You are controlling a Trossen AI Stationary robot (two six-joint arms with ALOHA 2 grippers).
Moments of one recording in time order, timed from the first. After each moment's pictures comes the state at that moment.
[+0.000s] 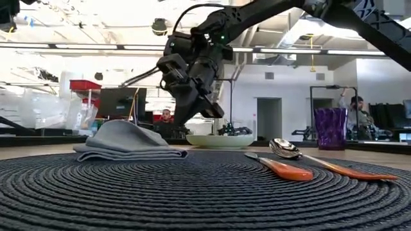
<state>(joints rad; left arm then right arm) -0.94 0.93 0.96 -0.96 -1.04 -1.22 -0.21 2.34 2.00 -0.88 -0.44 0.45</state>
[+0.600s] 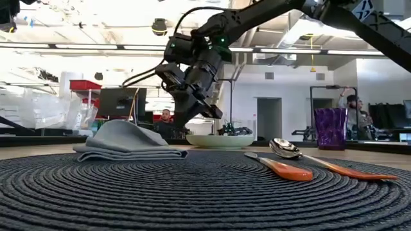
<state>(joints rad) -0.94 0.93 0.96 -0.96 -1.04 -1.22 -0.23 2.35 1.99 -0.81 -0.33 0.52</state>
